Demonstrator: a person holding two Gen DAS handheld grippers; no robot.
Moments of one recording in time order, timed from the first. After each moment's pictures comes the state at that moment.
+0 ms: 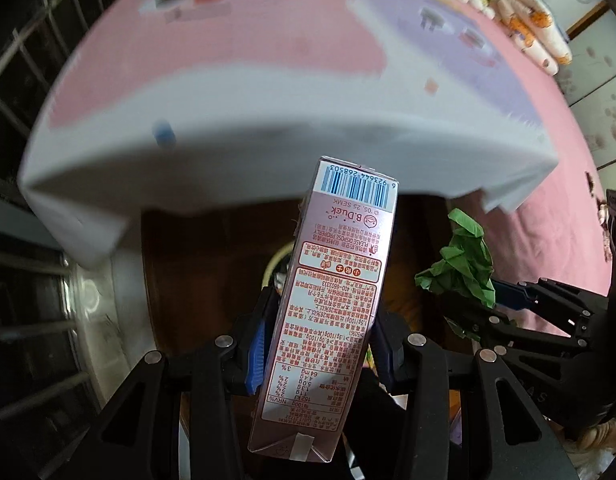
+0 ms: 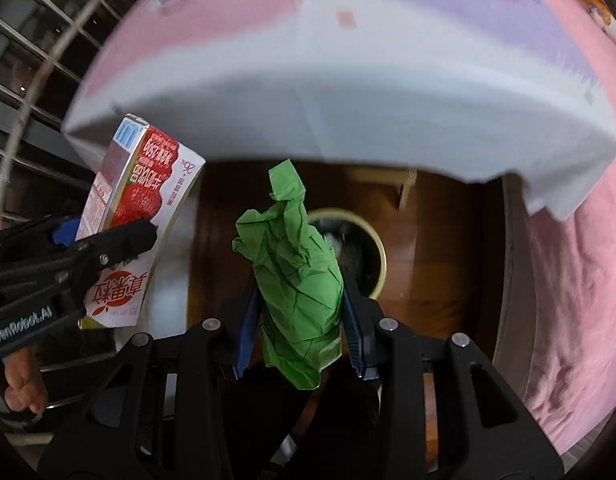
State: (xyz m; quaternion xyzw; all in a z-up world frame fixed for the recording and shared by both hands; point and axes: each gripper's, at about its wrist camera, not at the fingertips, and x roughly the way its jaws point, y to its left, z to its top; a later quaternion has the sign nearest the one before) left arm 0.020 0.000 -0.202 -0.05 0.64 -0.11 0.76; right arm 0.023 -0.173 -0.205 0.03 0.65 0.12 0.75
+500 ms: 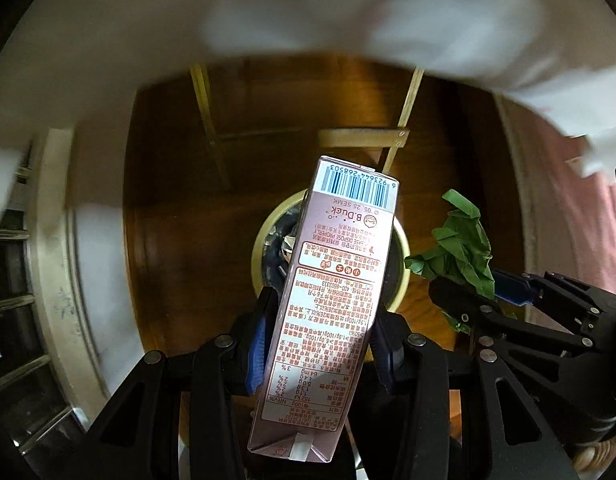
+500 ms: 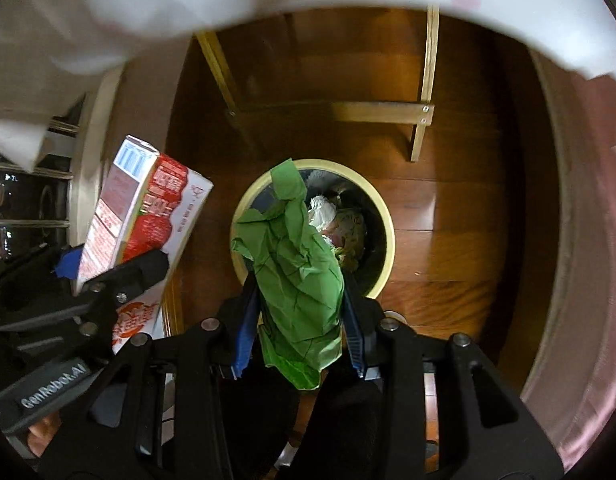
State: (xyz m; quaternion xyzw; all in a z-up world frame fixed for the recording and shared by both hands) left arm 0.026 -0.045 -0.400 -0.02 0.70 -0.05 0.71; right arm 0.039 -0.206 -0.400 0.06 0.70 0.12 0.70
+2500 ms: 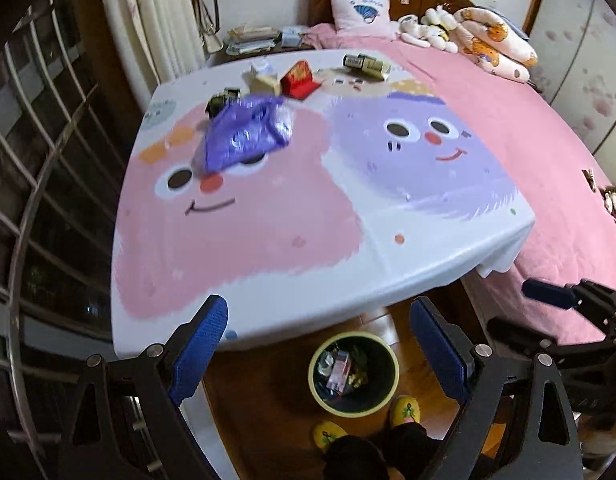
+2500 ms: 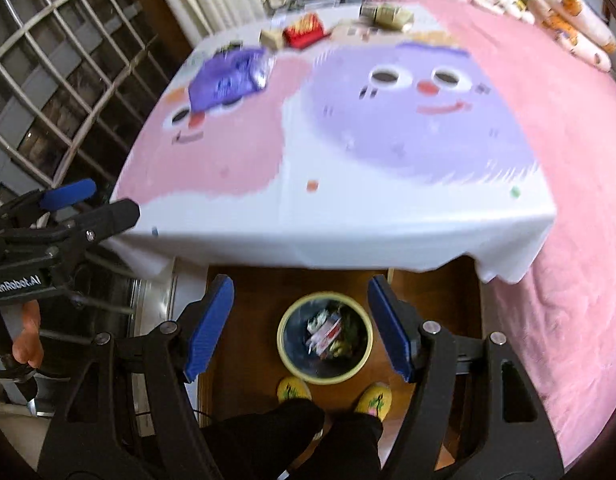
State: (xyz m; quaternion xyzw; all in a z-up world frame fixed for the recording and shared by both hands) left arm 0.090 -0.002 -0.028 0.06 0.51 -0.13 0.85; right arm 0.041 -0.212 -0.039 0.07 0.52 0.09 0.85
